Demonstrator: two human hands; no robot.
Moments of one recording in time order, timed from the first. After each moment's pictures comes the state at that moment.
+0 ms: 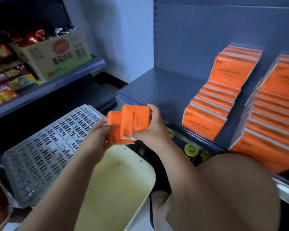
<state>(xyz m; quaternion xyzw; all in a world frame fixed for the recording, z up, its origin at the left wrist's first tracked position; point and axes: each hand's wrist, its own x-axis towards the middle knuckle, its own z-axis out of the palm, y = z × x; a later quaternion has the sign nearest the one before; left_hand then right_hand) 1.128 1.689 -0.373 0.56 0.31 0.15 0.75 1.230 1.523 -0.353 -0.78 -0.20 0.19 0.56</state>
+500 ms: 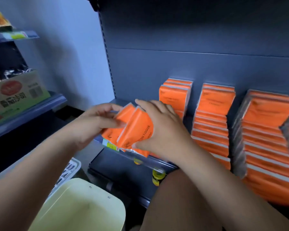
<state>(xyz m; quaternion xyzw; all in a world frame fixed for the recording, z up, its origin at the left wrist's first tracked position) 1.226 1.607 -0.212 0.76 0.02 0.00 0.65 1.277 1.384 -0.229 -0.88 -0.36 -0.13 0.28</state>
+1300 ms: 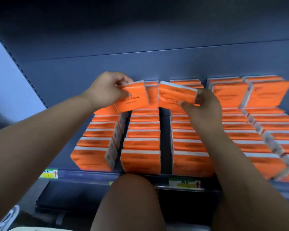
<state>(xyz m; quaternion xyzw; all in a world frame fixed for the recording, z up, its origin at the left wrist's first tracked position) 1.413 1.413 -0.172 0.91 -0.19 0.10 0.36 1.353 1.133 -0.258 -0.80 0.06 -0.33 0.49</state>
